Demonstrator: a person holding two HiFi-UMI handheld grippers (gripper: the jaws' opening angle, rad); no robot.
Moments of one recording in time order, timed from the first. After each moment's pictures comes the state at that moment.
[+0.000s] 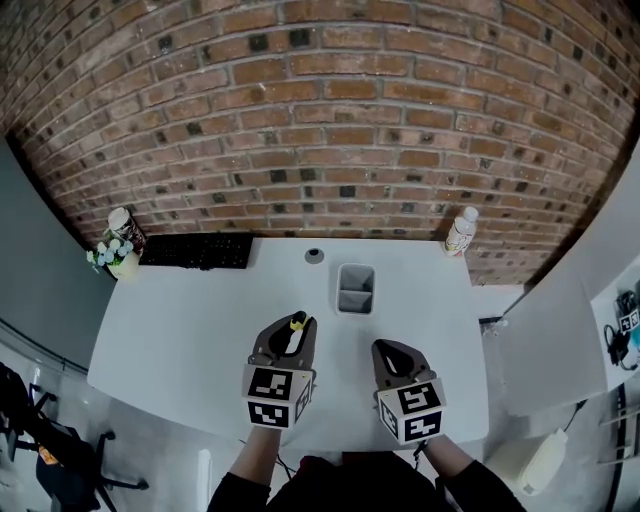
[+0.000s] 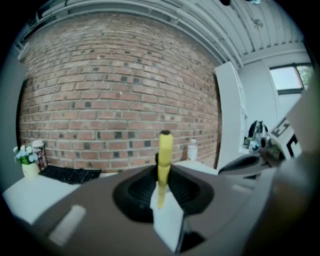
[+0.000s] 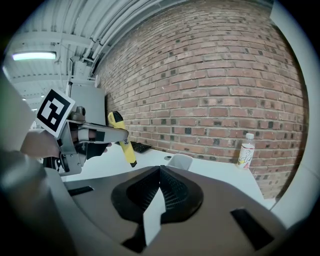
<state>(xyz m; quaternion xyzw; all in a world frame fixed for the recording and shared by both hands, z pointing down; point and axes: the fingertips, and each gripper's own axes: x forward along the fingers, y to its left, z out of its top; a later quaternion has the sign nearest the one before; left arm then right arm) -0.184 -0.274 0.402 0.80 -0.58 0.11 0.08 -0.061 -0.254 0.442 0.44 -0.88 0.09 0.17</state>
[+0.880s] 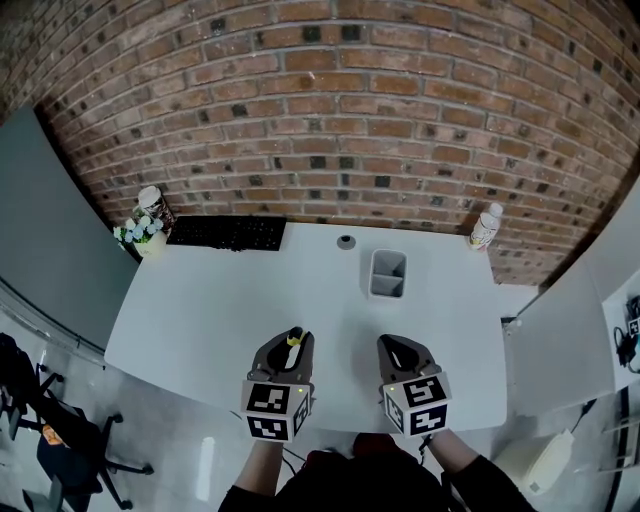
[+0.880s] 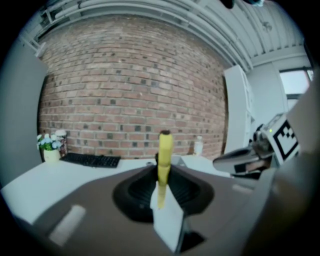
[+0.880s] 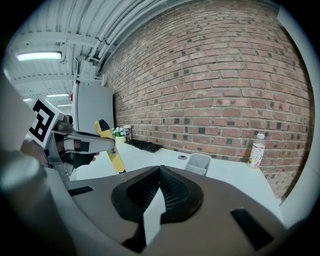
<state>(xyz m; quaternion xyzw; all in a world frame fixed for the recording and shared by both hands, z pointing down) -0.251 -0.191 0.421 0.77 -0.62 0.11 0.11 -0.116 -0.213 0.441 0.41 -0.89 0.09 0.18</state>
